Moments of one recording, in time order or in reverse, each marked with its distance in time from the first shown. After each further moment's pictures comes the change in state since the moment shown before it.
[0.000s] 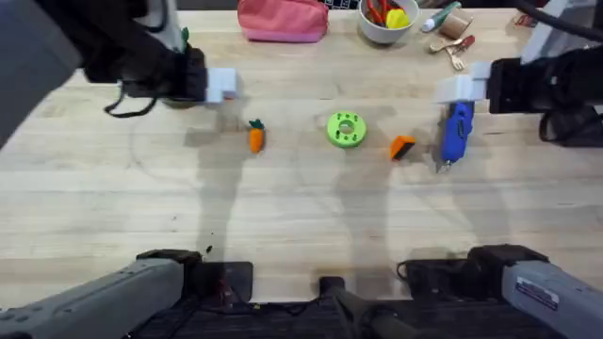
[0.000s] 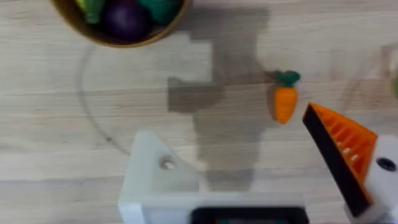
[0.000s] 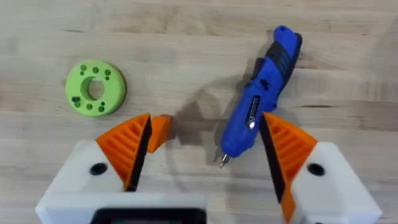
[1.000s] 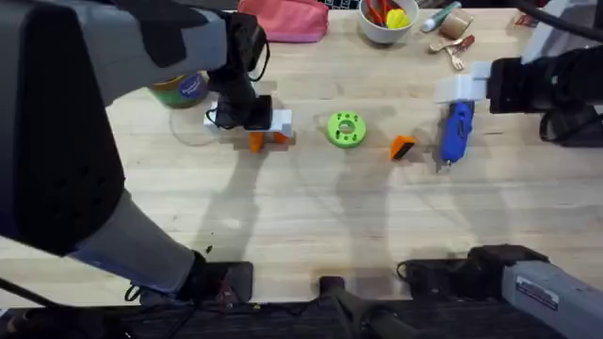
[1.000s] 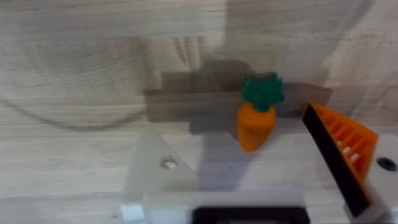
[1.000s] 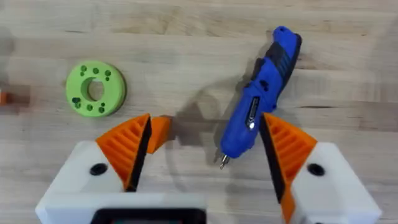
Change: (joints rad) left arm -0.224 0.482 0.013 0.040 0.053 -0.253; right arm 0.000 0.000 0.002 -0.001 0.000 0.000
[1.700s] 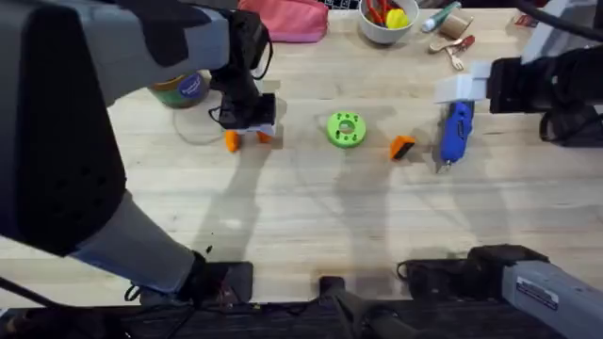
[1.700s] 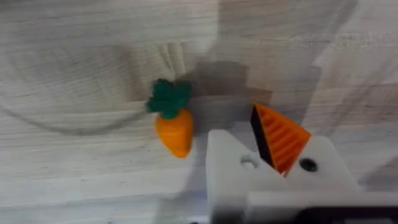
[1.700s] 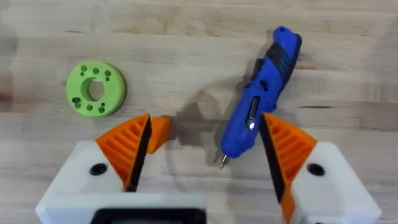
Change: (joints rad) left arm -0.009 0.002 0.009 0.011 0.022 0.004; right arm 0.000 0.000 0.000 0.000 0.000 0.000
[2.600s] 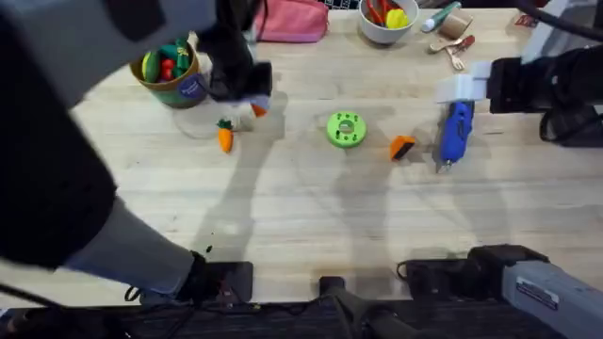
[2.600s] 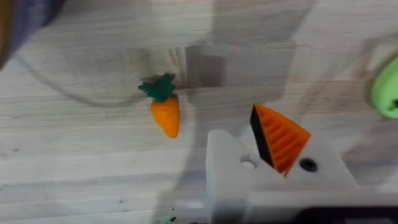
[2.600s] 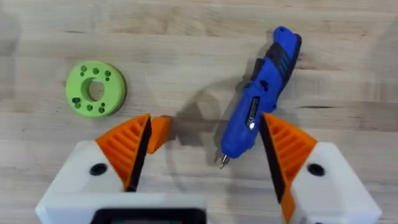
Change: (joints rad) left arm 0.011 -0.037 0.205 -0.169 -0.027 0.000; right arm 0.000 0.000 0.000 0.000 0.000 0.000
